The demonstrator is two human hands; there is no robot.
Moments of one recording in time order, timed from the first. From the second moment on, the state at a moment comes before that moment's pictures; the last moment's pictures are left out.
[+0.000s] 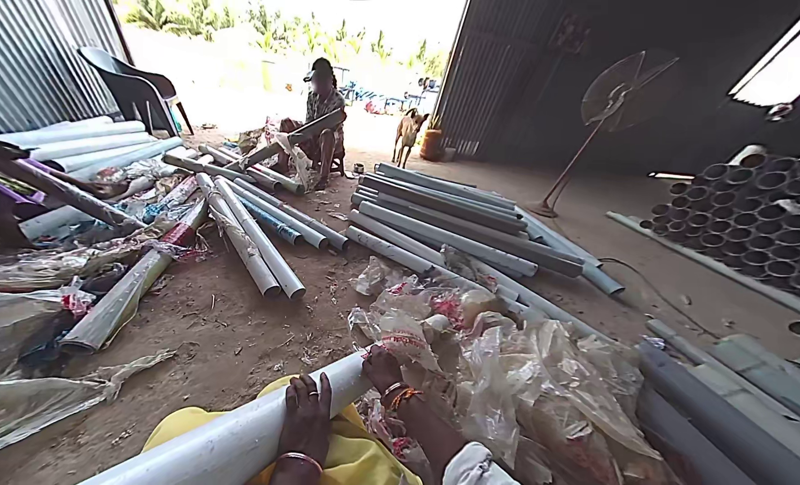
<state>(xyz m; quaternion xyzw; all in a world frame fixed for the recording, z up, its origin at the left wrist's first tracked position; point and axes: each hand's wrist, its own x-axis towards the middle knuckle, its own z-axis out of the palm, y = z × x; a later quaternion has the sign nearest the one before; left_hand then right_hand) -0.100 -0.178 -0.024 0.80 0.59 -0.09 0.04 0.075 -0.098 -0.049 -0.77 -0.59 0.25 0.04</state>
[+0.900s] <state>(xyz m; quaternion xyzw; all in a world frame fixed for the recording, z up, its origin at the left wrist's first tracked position) -0.105 -0.183 -0.033 0.81 0.58 0.00 -0.01 0.094 -0.092 -0.067 -0.76 -0.56 0.29 0.14</state>
